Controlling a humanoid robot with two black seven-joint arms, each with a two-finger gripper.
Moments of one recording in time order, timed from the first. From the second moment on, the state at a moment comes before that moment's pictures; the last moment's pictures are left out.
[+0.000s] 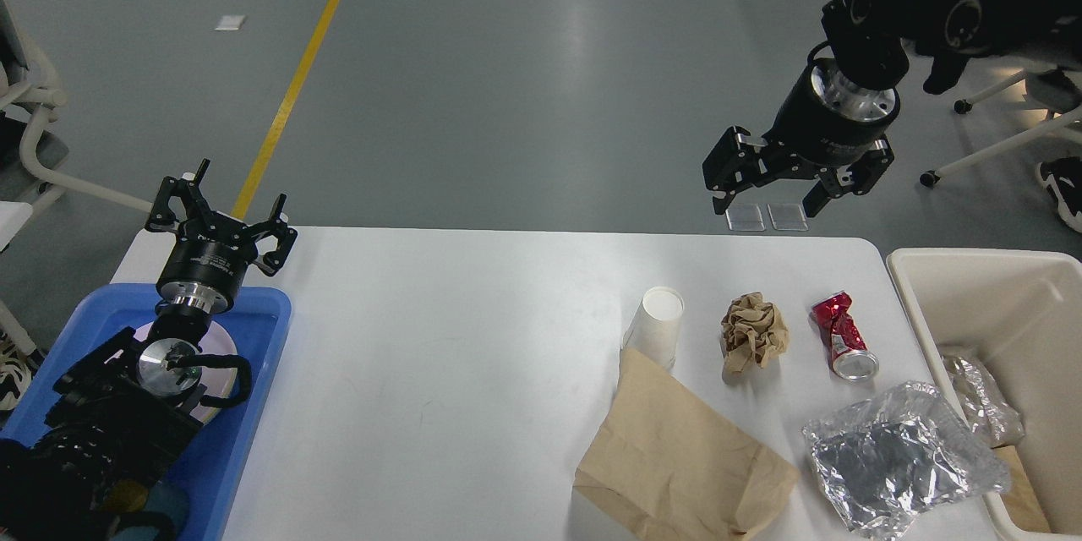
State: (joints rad) left arm -0.73 0.18 -0.90 -0.16 -0.18 -0.70 -0.31; right arm 2.04 -0.14 -1.25 0.93 -0.05 0.96 -0.02
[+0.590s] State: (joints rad) left arm -0.73 0.18 -0.90 -0.16 -0.18 -0.70 -0.31; right arm 1.78 0.05 -1.22 0.88 -0.06 0.74 -0.02
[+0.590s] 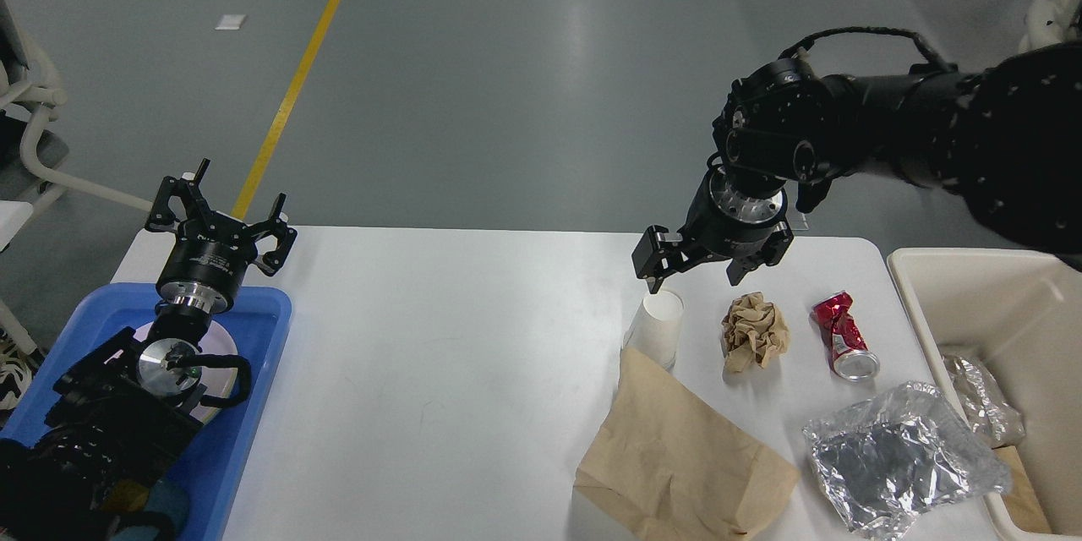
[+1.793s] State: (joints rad) left arm -0.73 0.18 -0.90 -0.16 -0.18 -0.70 -0.31; right arm 1.44 0.15 -1.23 0.56 -0.06 0.60 -0.02
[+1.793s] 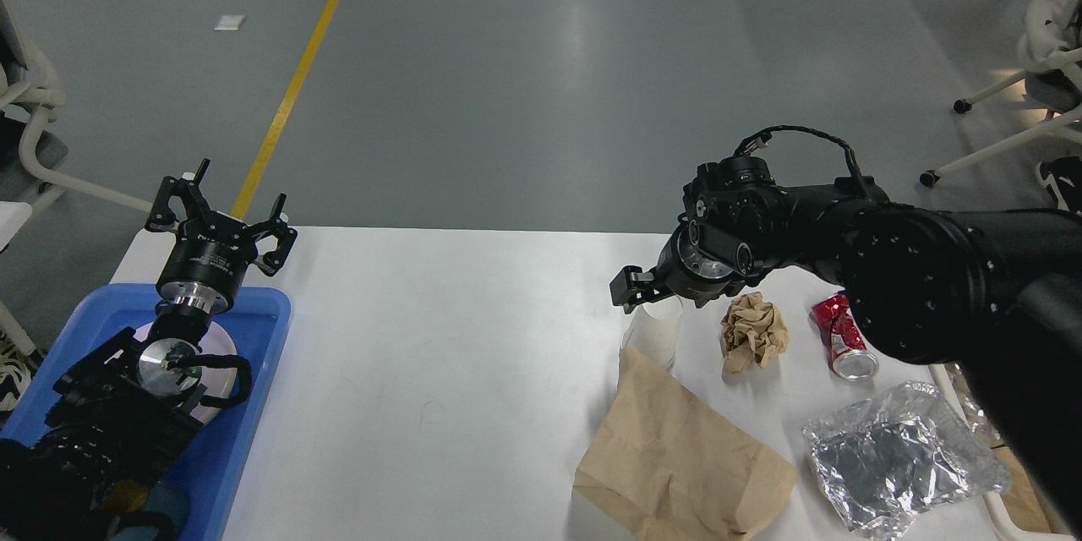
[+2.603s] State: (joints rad) left arm -0.73 0.18 -0.90 -0.16 -0.18 -0.70 -0.31; right arm 1.43 0.17 -1.22 0.59 -0.06 0.53 -0.04
